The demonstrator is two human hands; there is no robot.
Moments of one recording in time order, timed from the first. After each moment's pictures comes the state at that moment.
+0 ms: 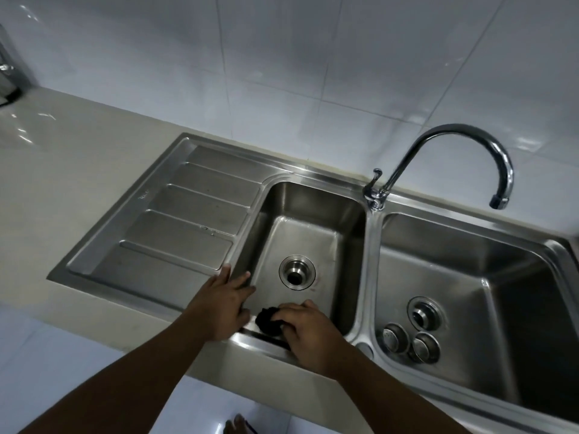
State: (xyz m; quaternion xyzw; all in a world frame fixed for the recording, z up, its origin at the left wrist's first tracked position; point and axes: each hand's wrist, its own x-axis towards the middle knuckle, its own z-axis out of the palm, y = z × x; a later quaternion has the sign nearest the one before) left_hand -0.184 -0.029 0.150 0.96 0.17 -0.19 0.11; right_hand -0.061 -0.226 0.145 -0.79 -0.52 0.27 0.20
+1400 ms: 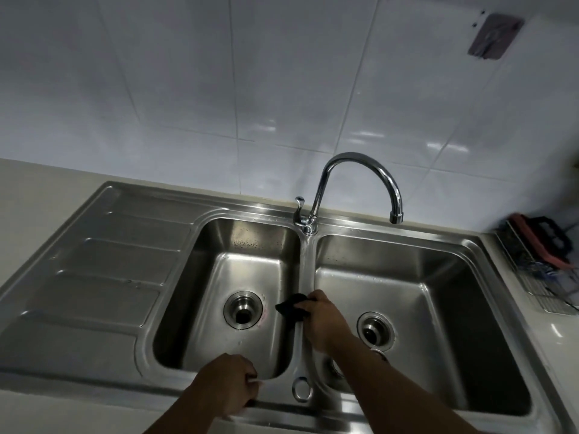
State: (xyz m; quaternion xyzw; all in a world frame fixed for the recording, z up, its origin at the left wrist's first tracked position) left_hand -0.109 -0.149 0.150 0.92 0.19 -0.21 0.28; right_hand 0.079 -0.294 0.152 -0.90 -0.30 0.24 0.19
